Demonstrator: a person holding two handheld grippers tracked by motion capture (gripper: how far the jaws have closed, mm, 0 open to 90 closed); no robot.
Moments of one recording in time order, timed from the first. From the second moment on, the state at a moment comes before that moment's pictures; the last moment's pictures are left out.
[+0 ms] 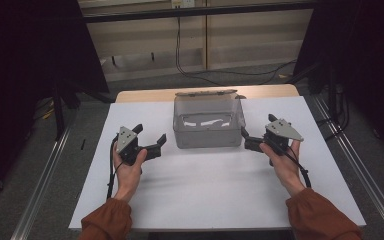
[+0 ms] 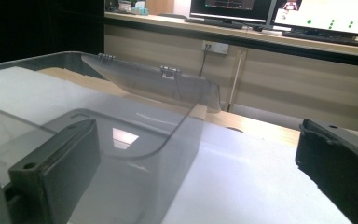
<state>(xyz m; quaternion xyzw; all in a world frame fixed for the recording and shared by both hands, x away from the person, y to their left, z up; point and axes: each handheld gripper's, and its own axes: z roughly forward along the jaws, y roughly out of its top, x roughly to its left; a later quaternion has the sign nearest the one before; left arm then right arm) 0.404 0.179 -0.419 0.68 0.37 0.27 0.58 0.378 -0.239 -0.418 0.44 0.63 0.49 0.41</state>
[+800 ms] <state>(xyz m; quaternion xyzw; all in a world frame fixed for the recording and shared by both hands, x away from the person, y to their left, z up) 0.360 0.203 -0.425 0.65 0.39 0.30 0.57 0.319 -0.265 -0.426 0.44 0.60 0.52 0.42</state>
